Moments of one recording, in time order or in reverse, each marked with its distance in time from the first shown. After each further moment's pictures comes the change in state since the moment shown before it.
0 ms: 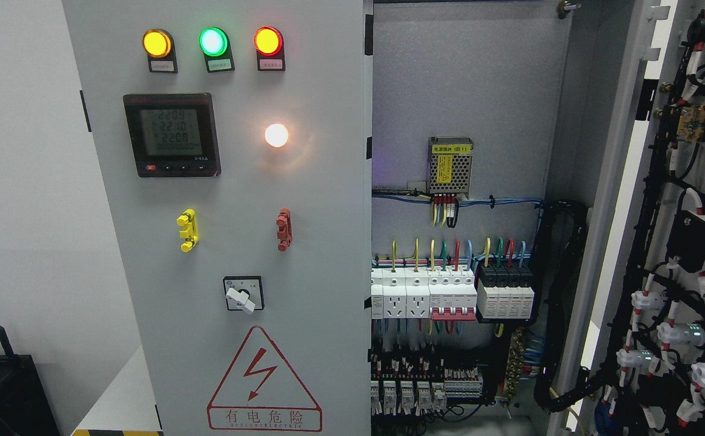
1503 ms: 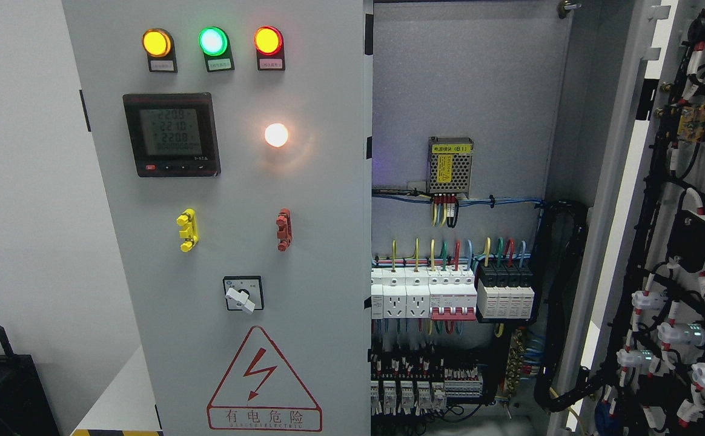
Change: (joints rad) left arm 0.004 -0.029 -0.112 -0.023 0.099 0.079 0.037; right arm -0.414 0.023 0.049 0.164 -0.003 0.048 -0.005
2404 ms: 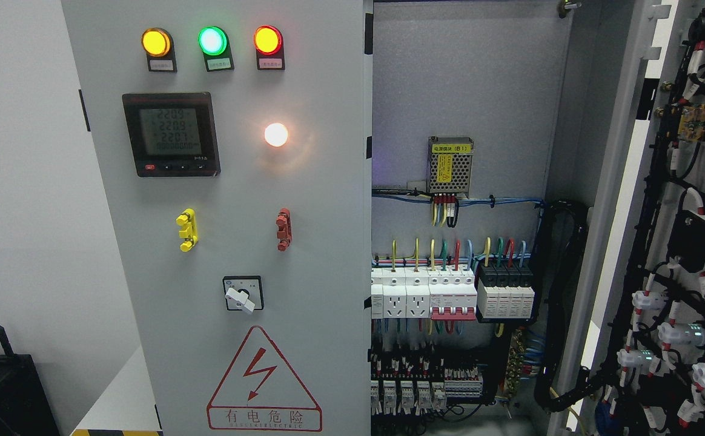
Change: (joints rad) left arm 0.000 -0.006 -0.010 -0.031 0.113 0.028 0.041; right arm -0.172 -0.019 -0.005 0.037 -0.007 0.069 -0.002
